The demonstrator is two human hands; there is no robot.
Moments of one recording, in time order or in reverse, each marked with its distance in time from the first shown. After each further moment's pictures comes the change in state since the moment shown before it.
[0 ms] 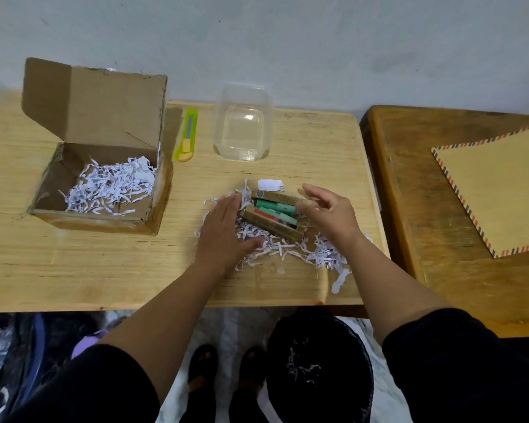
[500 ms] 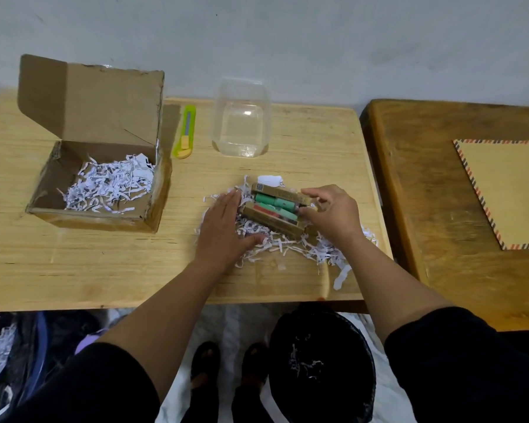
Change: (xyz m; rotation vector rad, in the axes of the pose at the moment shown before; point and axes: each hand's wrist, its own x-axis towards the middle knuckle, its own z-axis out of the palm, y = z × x) left_hand 0.000 0.000 0.001 0.014 -0.008 0.012; right_hand -0.001 0.003 0.000 -0.385 0.102 -0.139
